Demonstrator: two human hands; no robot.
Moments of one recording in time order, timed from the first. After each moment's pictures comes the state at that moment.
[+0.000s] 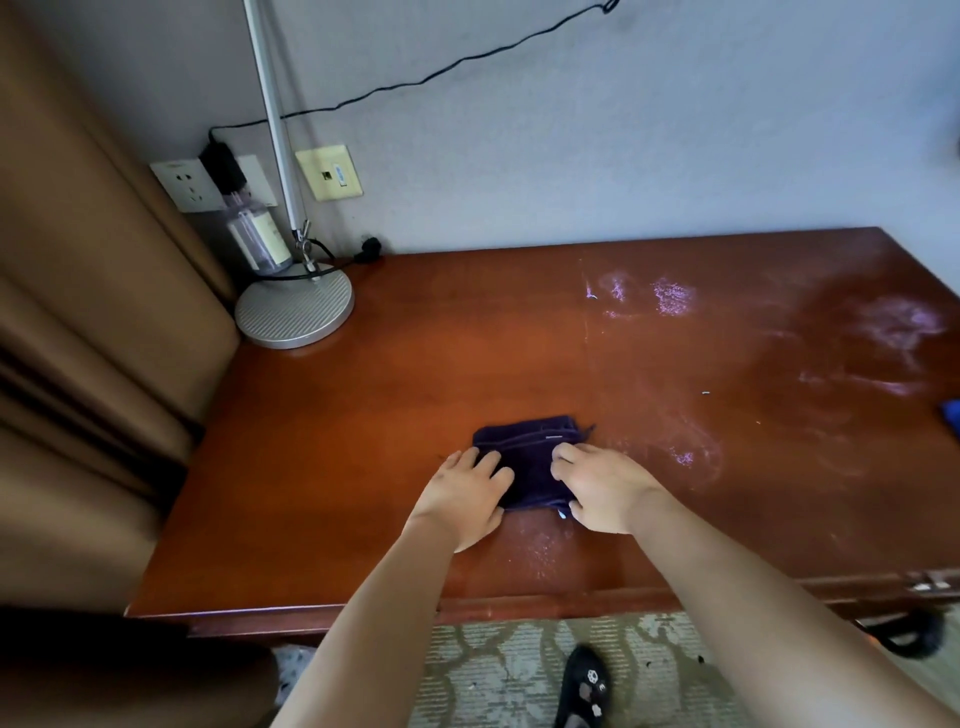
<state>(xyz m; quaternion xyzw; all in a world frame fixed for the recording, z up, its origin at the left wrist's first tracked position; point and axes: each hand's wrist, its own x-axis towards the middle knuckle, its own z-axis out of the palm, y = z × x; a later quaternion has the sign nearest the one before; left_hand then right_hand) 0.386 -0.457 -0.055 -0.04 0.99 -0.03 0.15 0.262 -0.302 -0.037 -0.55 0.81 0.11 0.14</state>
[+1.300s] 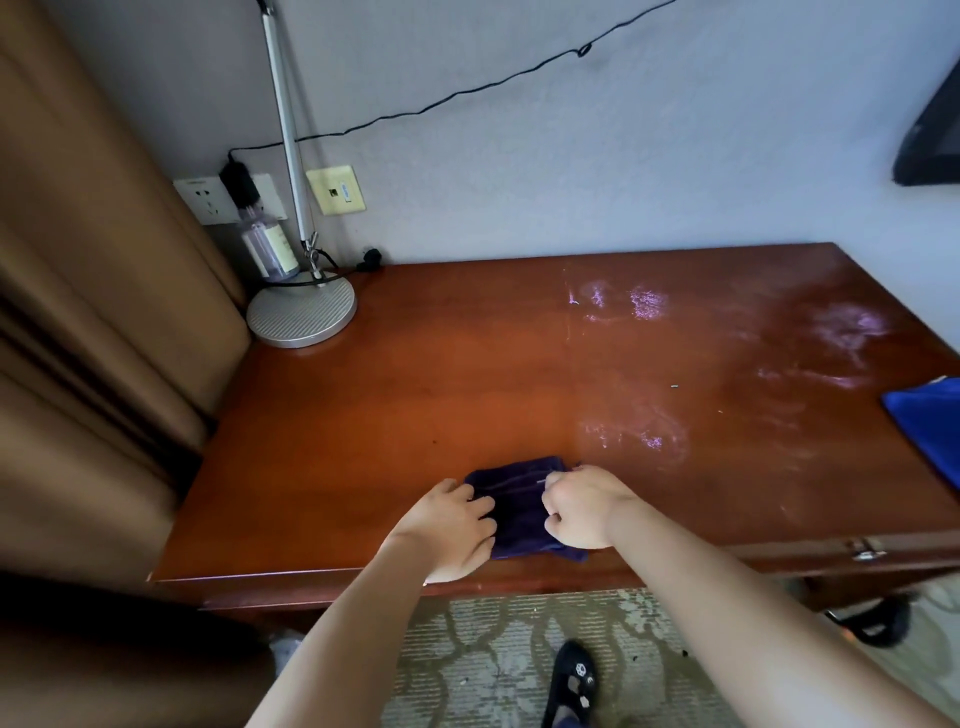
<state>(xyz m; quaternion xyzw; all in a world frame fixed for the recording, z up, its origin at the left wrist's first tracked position) 0.442 -0.434 -0.051 0.10 0.98 -0.09 0.11 0.310 -0.278 -0.017 -0.54 0.81 0.14 0.18</state>
